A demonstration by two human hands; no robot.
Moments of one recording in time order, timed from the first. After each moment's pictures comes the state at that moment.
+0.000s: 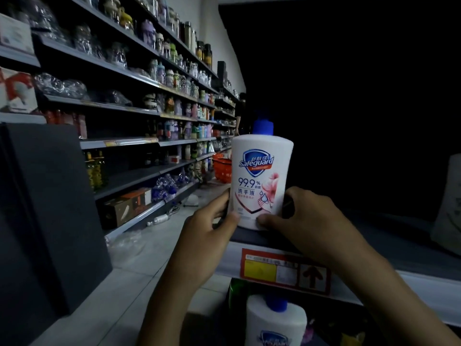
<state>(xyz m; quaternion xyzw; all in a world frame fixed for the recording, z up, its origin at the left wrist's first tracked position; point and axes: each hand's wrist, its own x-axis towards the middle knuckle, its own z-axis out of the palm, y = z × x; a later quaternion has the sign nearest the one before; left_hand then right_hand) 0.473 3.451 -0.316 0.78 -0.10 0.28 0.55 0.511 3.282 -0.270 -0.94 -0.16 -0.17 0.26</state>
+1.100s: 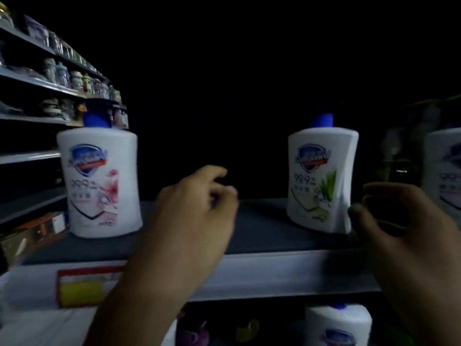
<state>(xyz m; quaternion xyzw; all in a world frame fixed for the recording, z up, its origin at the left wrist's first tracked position) 0.470 3.277 -0.268 0.84 -0.15 0.32 0.41 0.457 3.064 -0.300 -0.79 0.03 -0.45 0.42</state>
